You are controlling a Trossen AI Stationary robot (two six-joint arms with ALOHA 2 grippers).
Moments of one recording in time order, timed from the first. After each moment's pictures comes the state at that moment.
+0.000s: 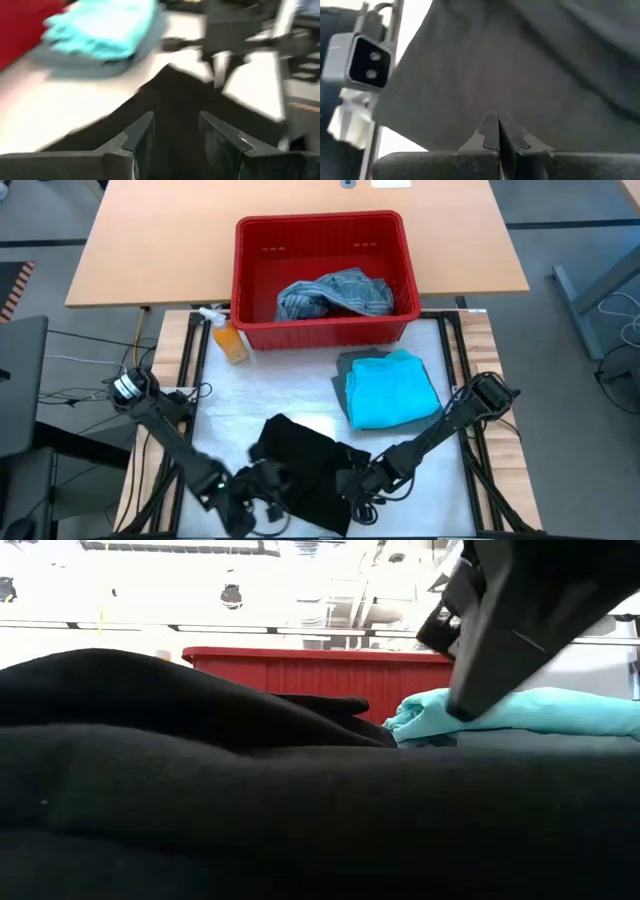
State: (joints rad) left arm -0.81 1.72 1.21 -0.33 -0.94 -0.78; right arm 0.59 1.92 1.29 -0.32 0.13 0.52
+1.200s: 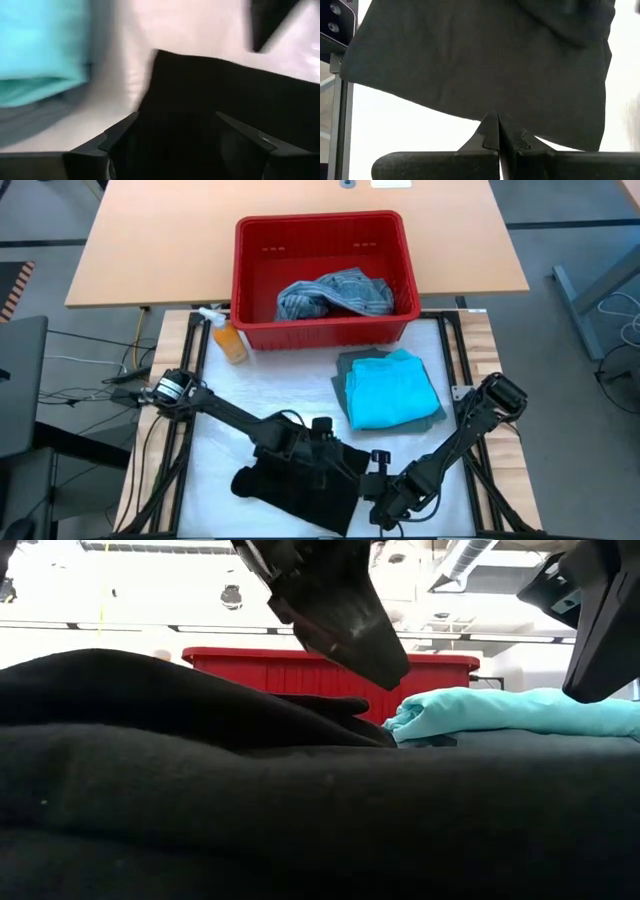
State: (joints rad) left arm -0.36 1.97 1.40 -0.23 -0.27 -0.16; right arm 0.75 1.85 1.29 -0.59 0.42 0.75
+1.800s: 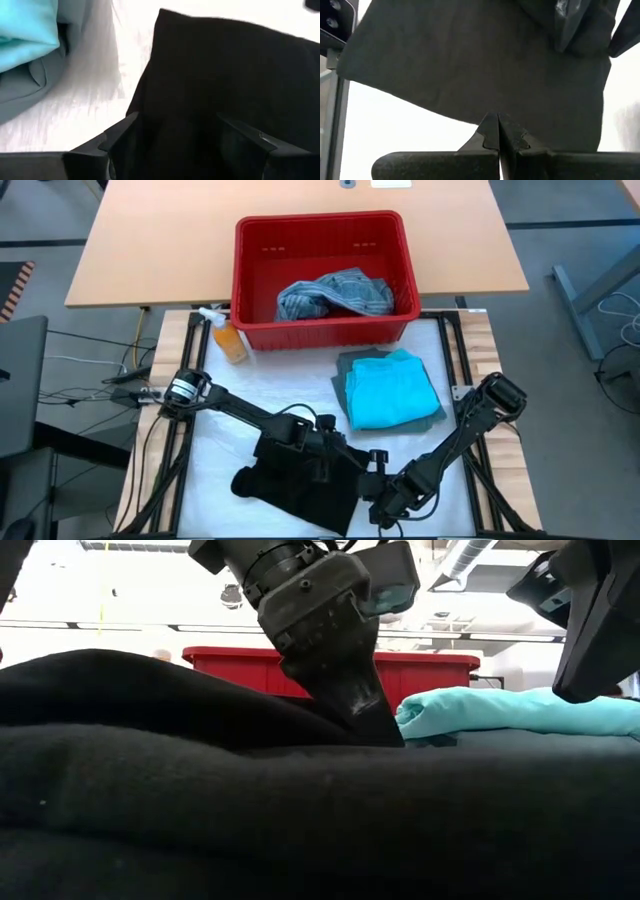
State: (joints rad) left arm -0.29 2.05 1.40 -0.24 -0.14 -0.15; right arm 0.74 1.85 1.29 -0.58 0.42 0.69
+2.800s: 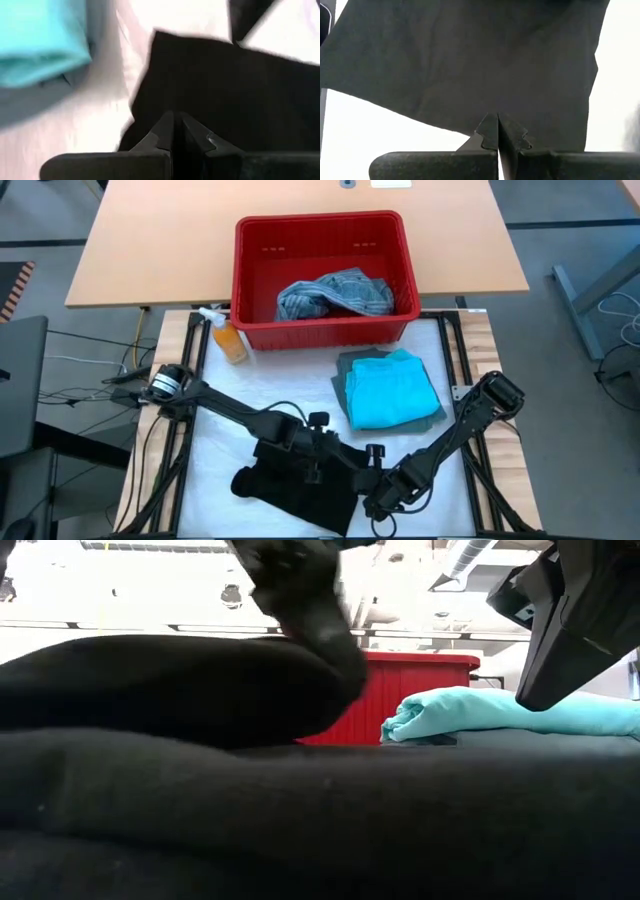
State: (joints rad) left arm -0.33 1.92 1.40 -0.35 -0.17 -0.17; right arm 0.70 1.85 1.29 -0.59 0.41 0.65
